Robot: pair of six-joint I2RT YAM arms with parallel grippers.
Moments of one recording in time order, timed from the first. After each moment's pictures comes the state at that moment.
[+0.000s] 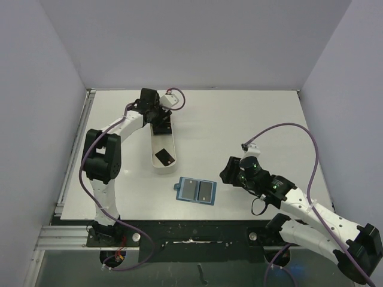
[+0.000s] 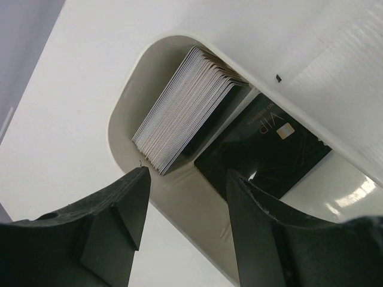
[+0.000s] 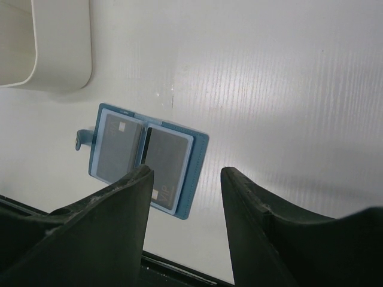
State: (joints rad) left arm -0.30 2.03 1.55 -0.28 0.03 0.61; right arm 0.74 0.86 0.57 -0.42 0.19 0.73
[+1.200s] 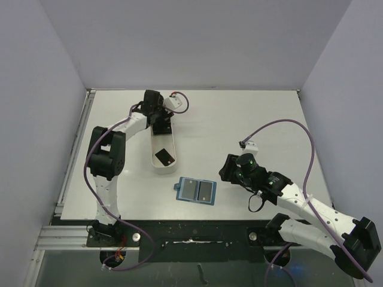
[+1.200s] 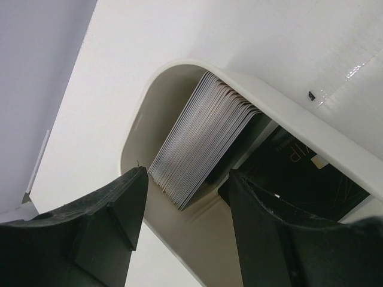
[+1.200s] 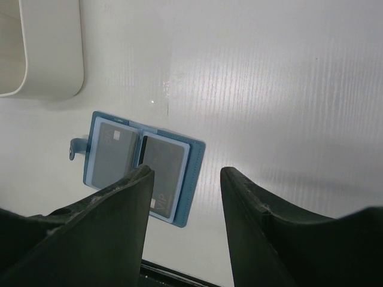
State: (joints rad) left arm -0.31 2.11 1.56 -0.15 -0.03 0.75; right arm 0.74 0.93 0.61 -0.42 0.22 0.72
